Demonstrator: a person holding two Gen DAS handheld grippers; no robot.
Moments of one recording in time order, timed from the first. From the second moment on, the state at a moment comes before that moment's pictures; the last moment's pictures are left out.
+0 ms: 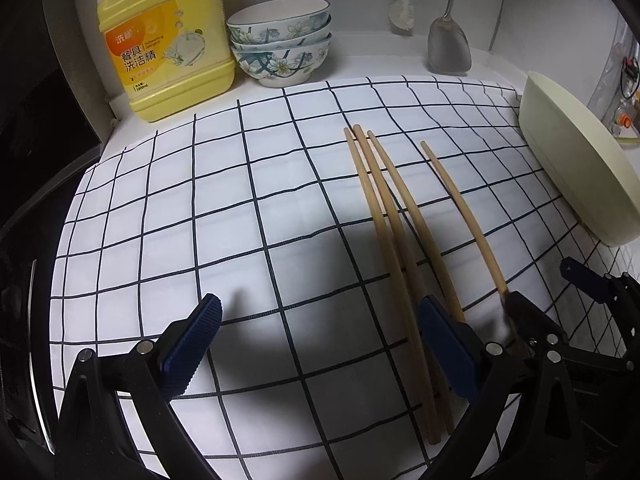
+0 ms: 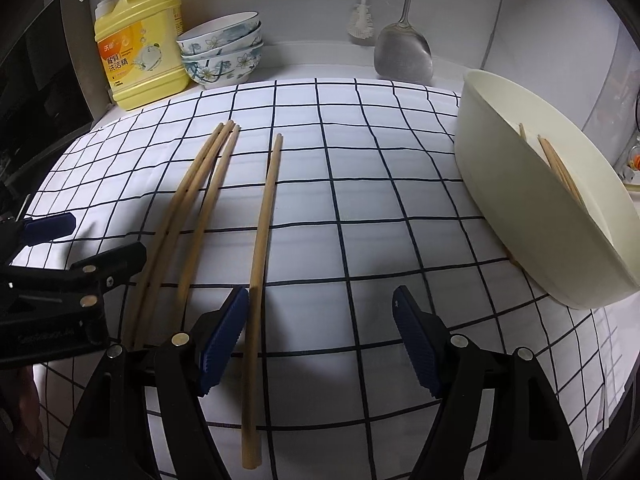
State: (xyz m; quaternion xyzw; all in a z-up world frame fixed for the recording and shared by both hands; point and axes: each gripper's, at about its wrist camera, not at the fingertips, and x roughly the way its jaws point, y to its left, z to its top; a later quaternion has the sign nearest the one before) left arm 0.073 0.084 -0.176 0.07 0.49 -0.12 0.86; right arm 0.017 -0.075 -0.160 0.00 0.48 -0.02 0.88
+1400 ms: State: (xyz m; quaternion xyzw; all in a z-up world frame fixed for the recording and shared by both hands) left arm 0.106 0.073 -0.184 0.07 0.48 -0.13 0.87; right arm 0.031 -0.045 -0.164 -0.03 0.48 0.04 0.88
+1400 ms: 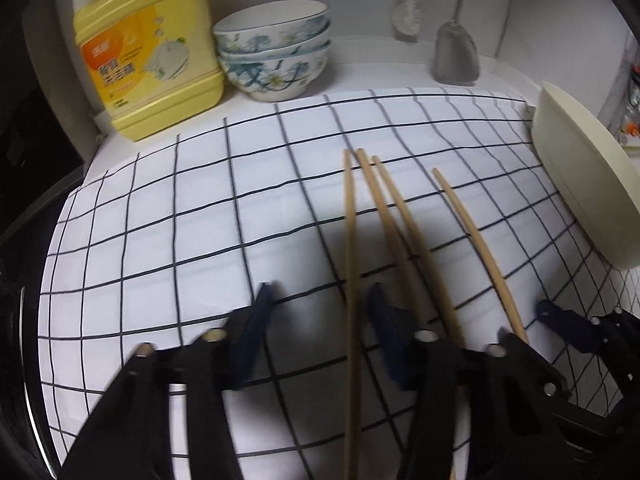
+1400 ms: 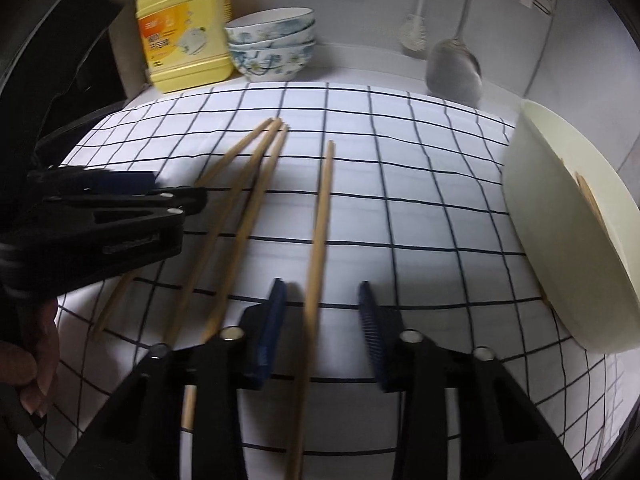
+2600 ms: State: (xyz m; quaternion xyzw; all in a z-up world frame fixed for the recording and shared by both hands) left arm 0.020 0.008 -0.051 0.09 0.42 -0.32 0.85; right arm -0.059 -0.160 -0.027 0.11 0.42 -0.09 0.90
